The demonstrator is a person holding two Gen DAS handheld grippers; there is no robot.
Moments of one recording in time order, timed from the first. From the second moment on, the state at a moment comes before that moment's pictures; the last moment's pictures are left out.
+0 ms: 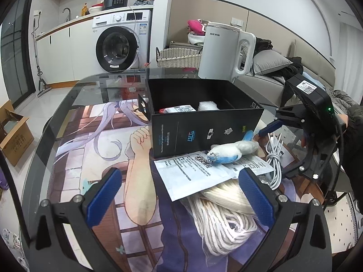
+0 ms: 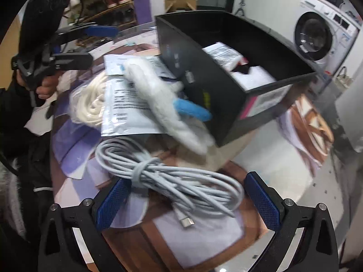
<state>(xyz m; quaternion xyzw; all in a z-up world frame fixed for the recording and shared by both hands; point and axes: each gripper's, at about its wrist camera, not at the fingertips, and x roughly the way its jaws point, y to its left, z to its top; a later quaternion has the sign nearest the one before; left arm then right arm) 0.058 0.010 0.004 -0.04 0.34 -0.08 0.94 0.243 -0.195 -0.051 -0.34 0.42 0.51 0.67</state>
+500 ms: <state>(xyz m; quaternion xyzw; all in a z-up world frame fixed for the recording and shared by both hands) 0.060 0.013 0.000 -0.05 0.34 -0.09 0.93 0.182 -0.194 -0.049 -0.31 0.40 0.56 0.66</state>
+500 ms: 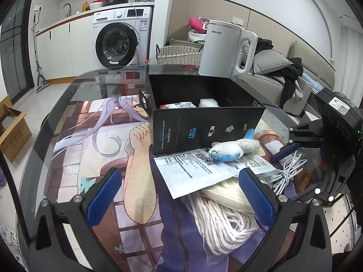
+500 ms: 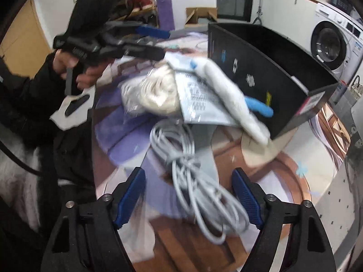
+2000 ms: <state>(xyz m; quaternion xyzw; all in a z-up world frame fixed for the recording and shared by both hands) 0.085 0.009 -0.004 -0.08 0.38 -0.08 0.92 0.158 -0.222 0.046 -0.09 0.23 0.37 0.90</state>
